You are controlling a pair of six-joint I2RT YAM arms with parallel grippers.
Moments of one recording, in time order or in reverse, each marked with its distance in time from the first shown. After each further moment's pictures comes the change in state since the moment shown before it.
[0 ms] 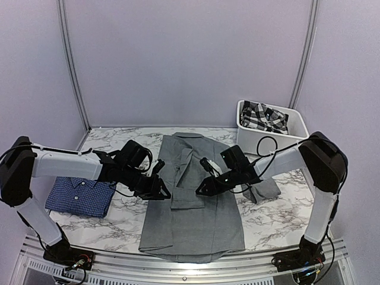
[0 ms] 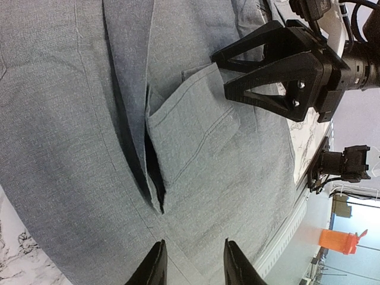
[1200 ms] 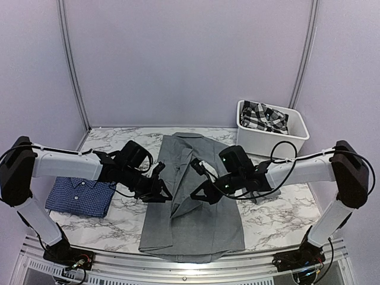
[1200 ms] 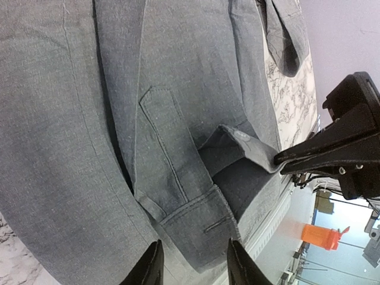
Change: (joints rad) left arm 0.000 0.002 -0.002 0.000 0.067 -0.060; right arm 0.171 -0.247 -0.081 -0.019 0.000 -0.053
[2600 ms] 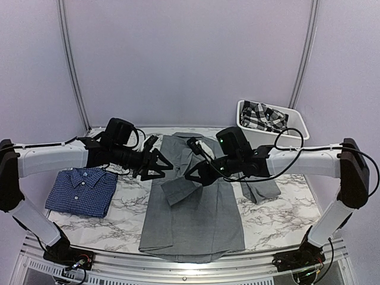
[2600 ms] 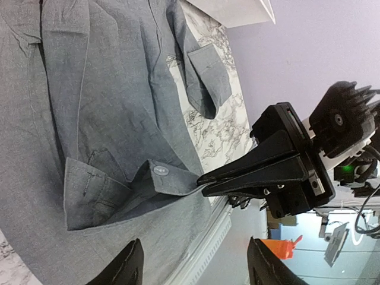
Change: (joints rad) left arm 0.116 -0.101 0.071 0.093 0.156 -0.157; right arm 0.015 -0.015 0.192 -0.109 0.087 0.027
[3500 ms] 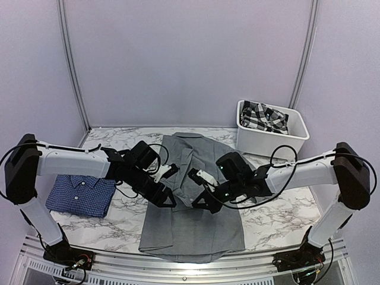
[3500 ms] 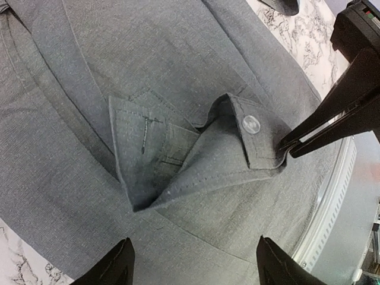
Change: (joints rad) left arm -0.179 0.158 0.039 -0.259 -0.279 0.636; right arm 0.053 -0.010 -0.224 0.041 -0.020 -0.136
